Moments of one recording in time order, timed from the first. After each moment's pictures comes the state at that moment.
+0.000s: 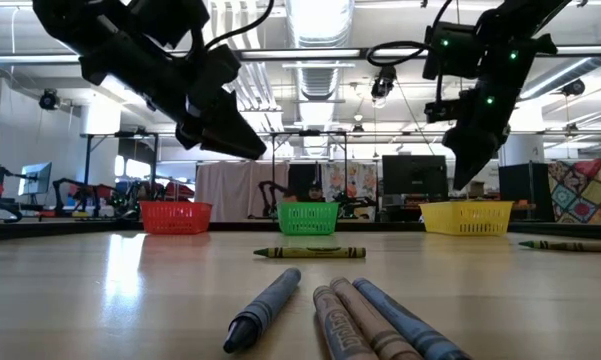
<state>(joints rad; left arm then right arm) -0.02 1.41 0.62 0.25 -0.30 -0.24 -0.28 1.26 0.75 -0.70 0.43 0.25</state>
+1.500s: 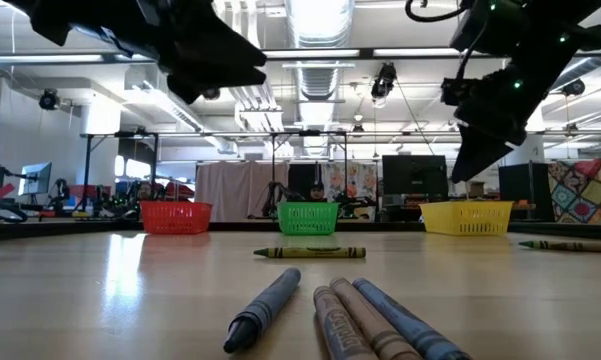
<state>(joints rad) -0.27 1.33 0.63 0.39 -0.37 -0.22 -0.04 1.13 0.62 -0.55 0.40 0.46</state>
